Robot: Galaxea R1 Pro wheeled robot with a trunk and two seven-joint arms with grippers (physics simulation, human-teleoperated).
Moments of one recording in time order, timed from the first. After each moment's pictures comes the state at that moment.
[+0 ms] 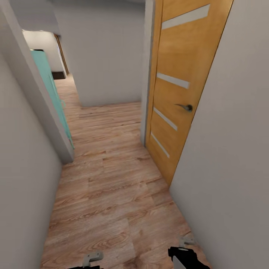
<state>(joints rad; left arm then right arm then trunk) -0.28 -0.05 0.03 -0.55 0.10 0.39 -0.01 -0.47 0.01 0.56 -0.38 -0.64 0.19 -0.49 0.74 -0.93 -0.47</state>
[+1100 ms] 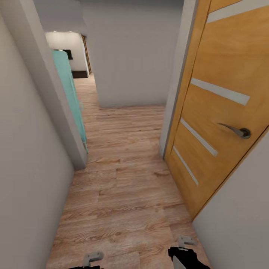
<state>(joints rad) -0.28 -0.05 0.03 -0.55 0.10 0.39 -0.01 -0.47 0.01 0.56 -0.38 -0.64 0.19 -0.49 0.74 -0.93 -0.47</state>
